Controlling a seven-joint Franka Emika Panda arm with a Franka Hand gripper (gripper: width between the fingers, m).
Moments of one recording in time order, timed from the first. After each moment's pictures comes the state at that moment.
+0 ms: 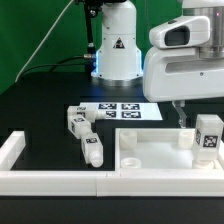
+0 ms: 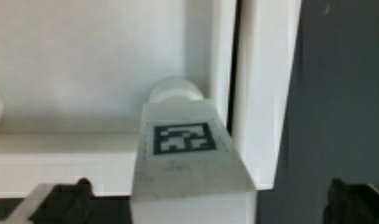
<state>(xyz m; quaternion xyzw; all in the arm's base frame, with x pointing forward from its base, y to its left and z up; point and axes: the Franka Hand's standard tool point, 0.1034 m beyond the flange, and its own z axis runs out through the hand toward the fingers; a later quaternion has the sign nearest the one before) 0.638 0.110 0.093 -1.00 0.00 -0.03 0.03</state>
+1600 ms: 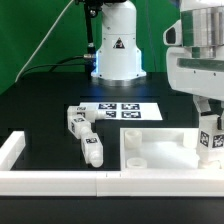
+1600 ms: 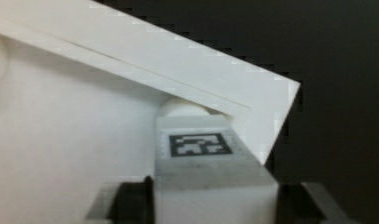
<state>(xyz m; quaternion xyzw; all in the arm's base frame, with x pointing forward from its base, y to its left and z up) 0.637 0.116 0.091 -0.83 0.55 -0.03 0.08</state>
